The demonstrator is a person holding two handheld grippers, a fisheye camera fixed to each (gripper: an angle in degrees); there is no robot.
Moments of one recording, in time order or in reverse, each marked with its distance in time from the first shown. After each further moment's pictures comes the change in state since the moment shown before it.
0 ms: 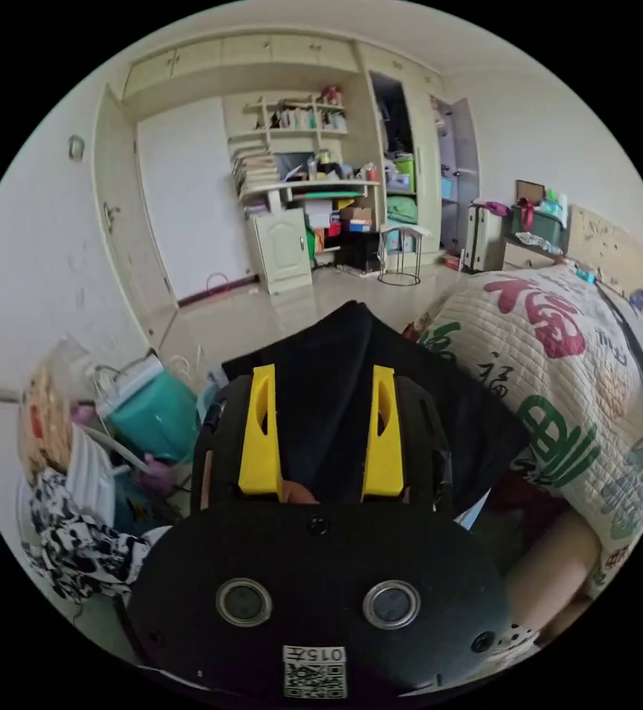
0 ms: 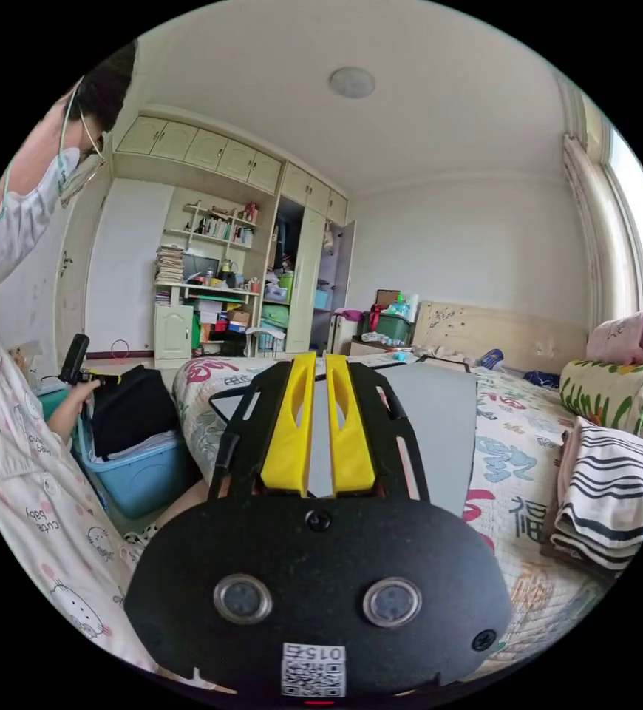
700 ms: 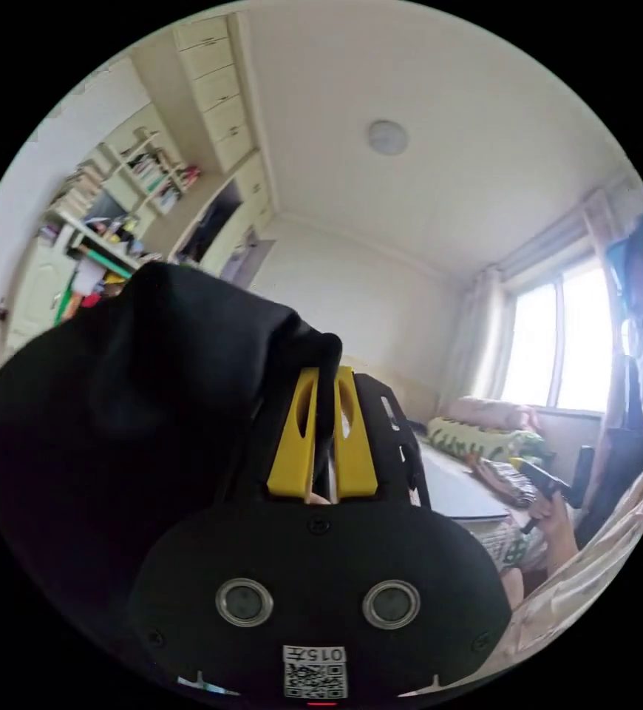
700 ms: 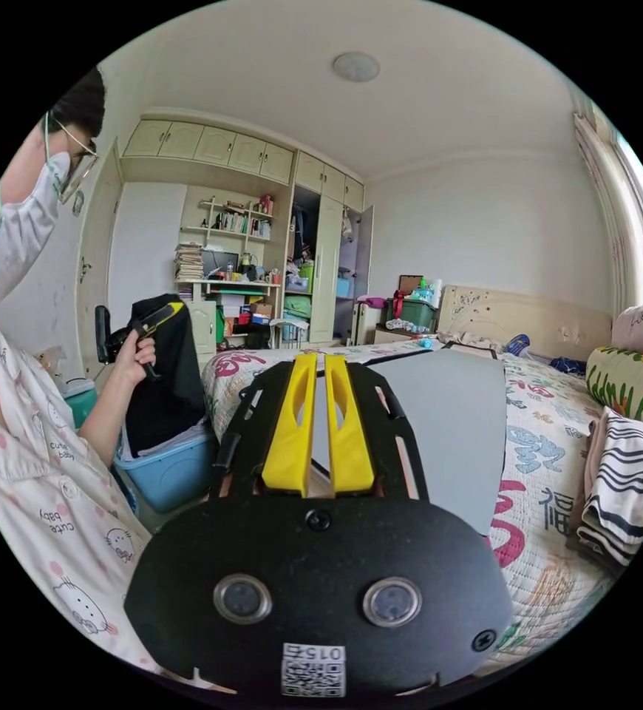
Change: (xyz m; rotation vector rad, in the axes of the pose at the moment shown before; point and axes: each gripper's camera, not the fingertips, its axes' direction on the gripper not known) left arm 0.146 -0.164 -0.494 0.525 1.267 0.092; right arm 0.069 -0.022 -0.042 -0.008 -0.106 0.046
